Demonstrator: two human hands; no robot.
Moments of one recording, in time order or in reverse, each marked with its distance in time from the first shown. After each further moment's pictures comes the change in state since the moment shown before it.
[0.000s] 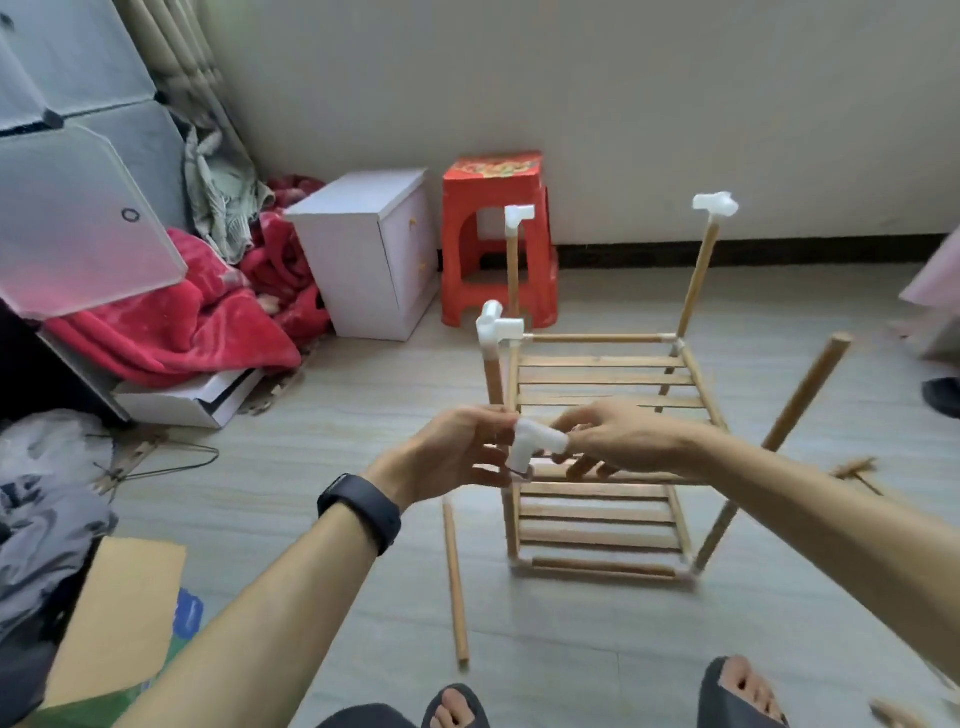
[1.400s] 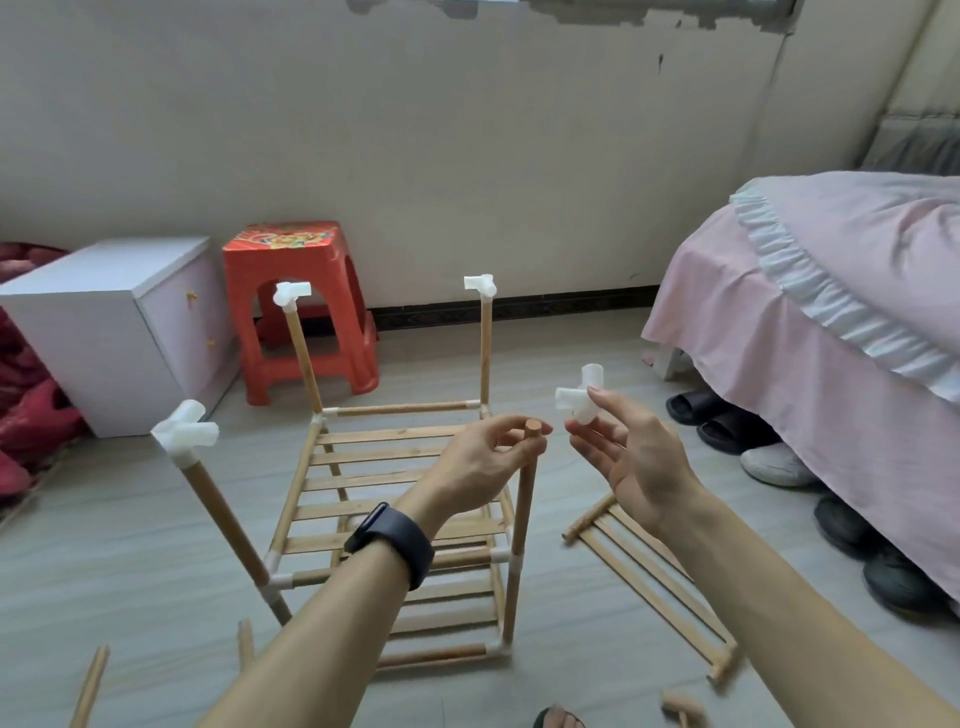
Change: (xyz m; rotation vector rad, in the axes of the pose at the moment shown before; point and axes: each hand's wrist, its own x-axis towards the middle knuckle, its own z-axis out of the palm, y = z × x) left_hand 0.155 0.055 0.217 0.537 -0.075 0.439; right_hand -0.130 0.133 -0.114 1.241 0.928 -0.154
